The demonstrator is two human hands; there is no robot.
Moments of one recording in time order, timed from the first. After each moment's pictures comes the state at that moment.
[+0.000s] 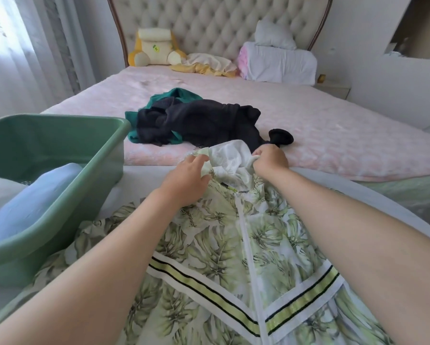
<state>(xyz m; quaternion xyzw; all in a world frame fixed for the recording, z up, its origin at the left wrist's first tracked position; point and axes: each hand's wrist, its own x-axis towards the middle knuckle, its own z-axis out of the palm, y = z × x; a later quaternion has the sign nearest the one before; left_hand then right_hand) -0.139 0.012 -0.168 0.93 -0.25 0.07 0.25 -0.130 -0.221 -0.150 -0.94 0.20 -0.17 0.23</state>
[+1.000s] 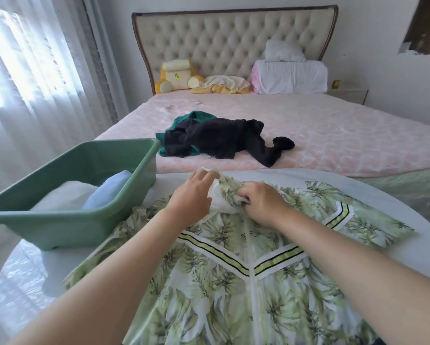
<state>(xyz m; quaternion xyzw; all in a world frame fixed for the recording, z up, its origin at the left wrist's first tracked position) -0.265 0.043 -0.129 0.93 -0.30 0.14 0.14 -0.311 -0.160 -0.137 -0.97 -0.12 -0.12 0.17</state>
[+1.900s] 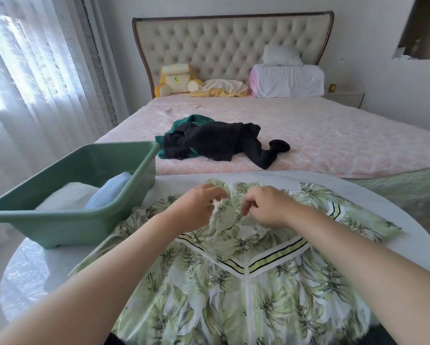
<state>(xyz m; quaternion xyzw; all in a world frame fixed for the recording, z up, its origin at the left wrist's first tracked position) -0.295 0.044 -0.117 0.92 -0.36 0.05 0.16 -0.350 -0.171 -0.100 -0.97 -0.10 0.01 0.21</state>
